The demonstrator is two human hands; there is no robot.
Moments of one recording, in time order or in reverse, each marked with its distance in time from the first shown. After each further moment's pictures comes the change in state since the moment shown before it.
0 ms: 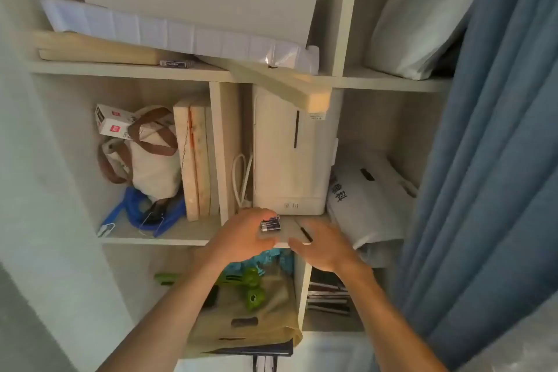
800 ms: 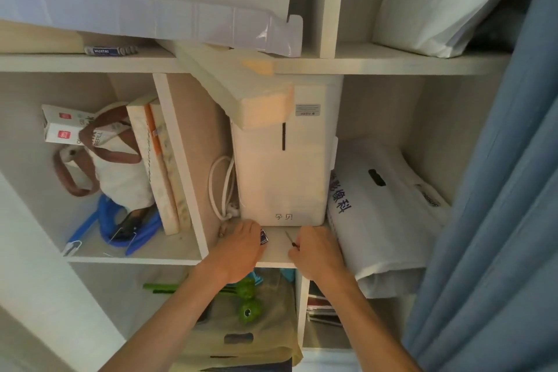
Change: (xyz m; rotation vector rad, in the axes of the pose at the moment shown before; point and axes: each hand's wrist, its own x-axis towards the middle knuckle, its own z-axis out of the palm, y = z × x) left_hand 0.065 -0.038 0.059 0.310 -0.113 -0.097; right_hand 0.065 0.023 0.019 -0.115 0.010 0.081
